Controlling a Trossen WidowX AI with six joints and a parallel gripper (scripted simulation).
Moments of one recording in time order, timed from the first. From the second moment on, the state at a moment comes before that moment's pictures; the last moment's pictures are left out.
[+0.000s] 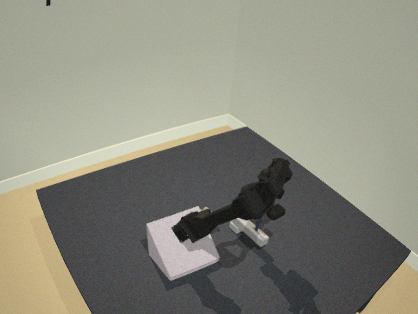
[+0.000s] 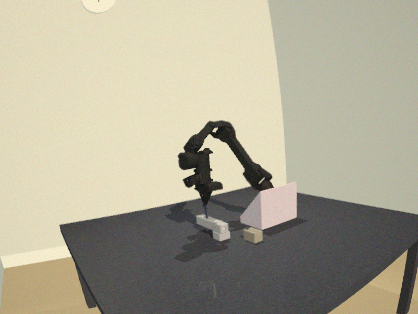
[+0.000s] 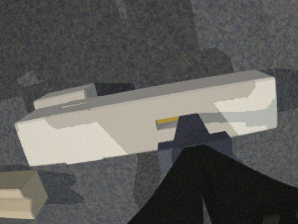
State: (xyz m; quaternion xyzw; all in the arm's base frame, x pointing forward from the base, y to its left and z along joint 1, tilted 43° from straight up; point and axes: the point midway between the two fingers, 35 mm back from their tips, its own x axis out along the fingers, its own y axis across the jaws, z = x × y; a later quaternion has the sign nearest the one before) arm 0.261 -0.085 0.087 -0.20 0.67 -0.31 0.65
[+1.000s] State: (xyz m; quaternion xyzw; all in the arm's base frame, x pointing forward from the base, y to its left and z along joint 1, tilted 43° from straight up) arm 0.260 -0.086 0.085 -0.20 0.66 -0.30 0.65
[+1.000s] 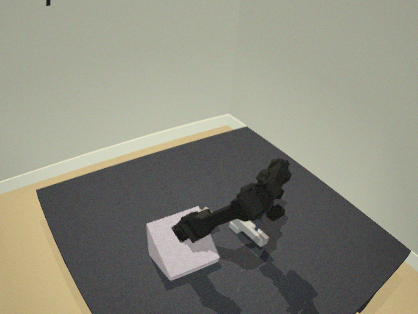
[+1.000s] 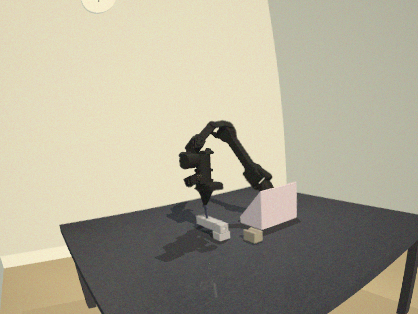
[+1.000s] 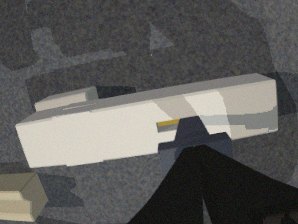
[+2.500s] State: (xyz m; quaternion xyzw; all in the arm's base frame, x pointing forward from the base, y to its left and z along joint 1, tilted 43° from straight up) arm 0.268 -0.058 0.118 -0.20 0.67 -0.31 0.65
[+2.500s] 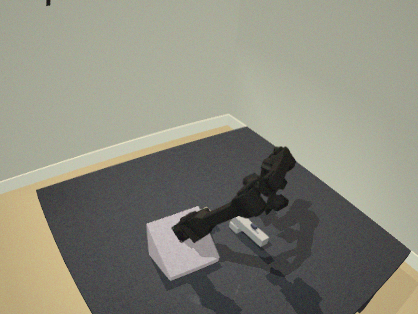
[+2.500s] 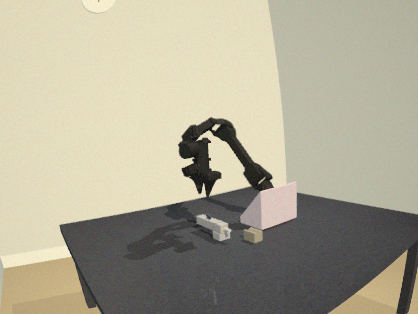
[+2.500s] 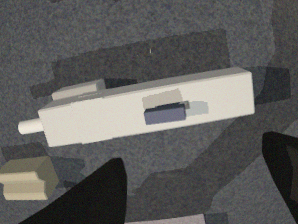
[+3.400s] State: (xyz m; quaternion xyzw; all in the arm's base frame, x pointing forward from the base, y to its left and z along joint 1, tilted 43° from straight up) arm 0.276 -0.008 -0.053 -0.58 0.70 0.23 0.34
